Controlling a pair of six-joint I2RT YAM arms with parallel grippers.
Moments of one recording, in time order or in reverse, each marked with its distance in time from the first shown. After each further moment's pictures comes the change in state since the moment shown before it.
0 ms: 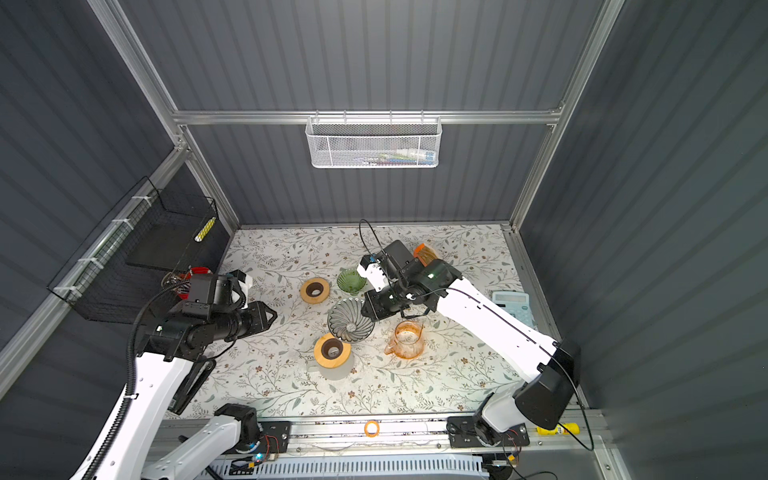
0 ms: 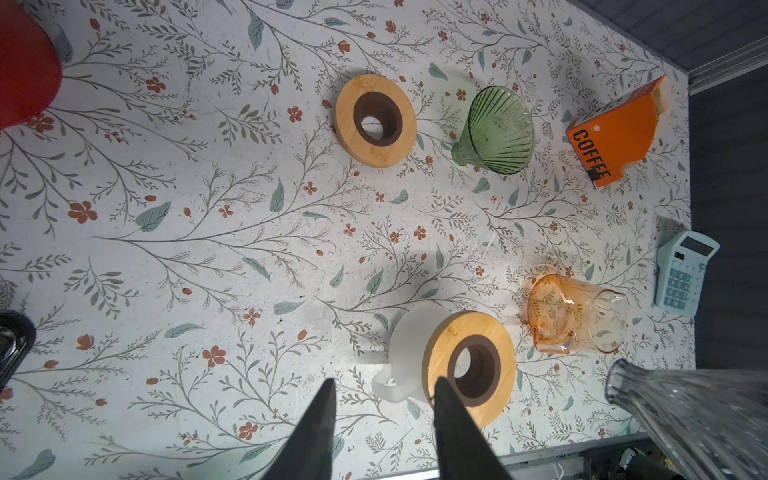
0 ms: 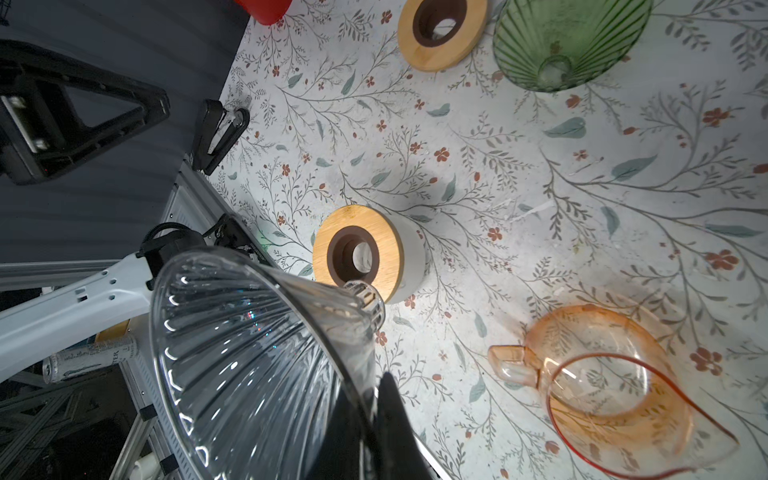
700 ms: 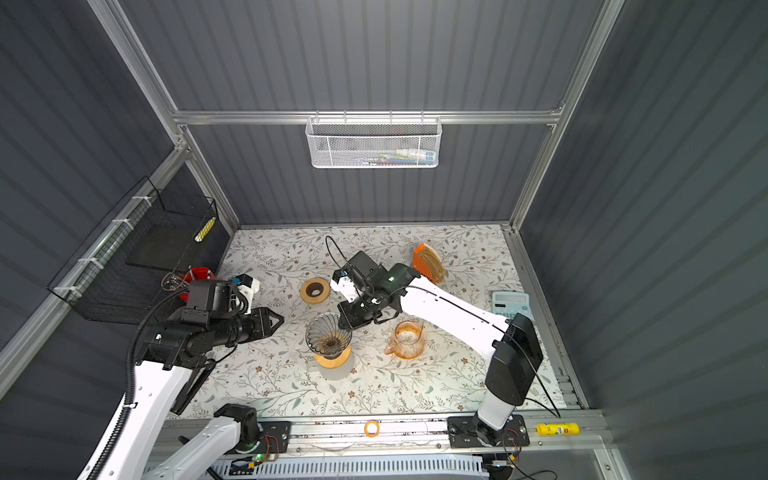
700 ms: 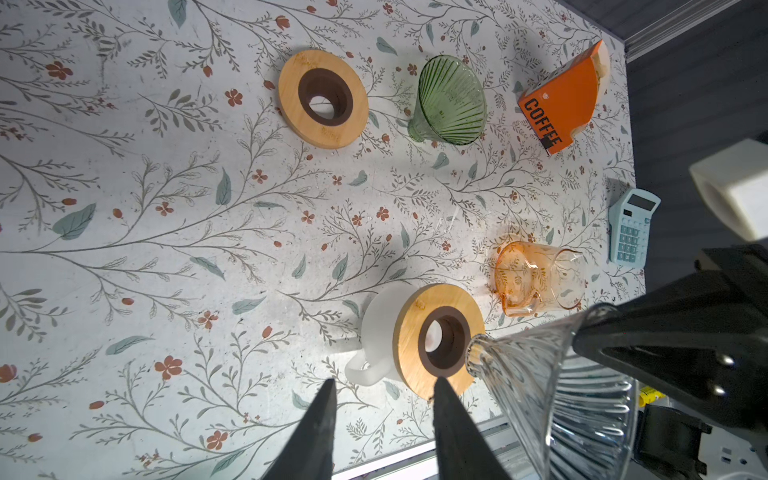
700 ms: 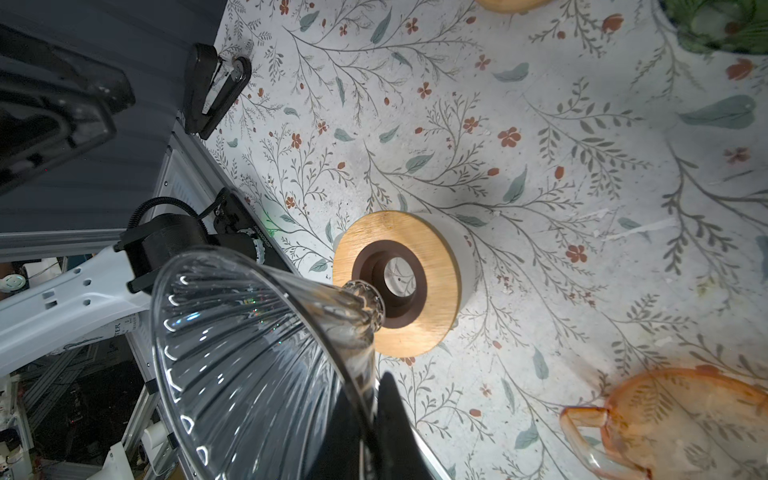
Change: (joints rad) left arm 0.000 -0.042 -0.056 0.027 0.132 0.045; right arm 0.095 0.202 0.056 0.066 -0.028 0.027
